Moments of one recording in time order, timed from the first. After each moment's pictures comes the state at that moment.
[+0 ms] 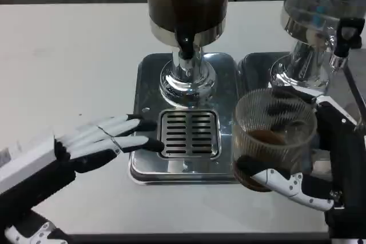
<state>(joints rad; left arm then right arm) 0.19 0.73 0.19 0.13 -0.17 -1.11 -0.72 0.36 -0.01 0.08 -0.13 -0.35 -0.63 -0.23</state>
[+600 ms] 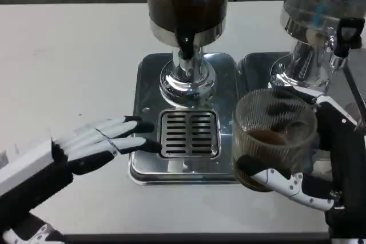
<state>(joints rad) 0.21 0.73 0.19 0.14 -0.17 -1.11 -0.71 0.36 -0.01 0.08 -0.13 -0.35 -0.63 -0.23</state>
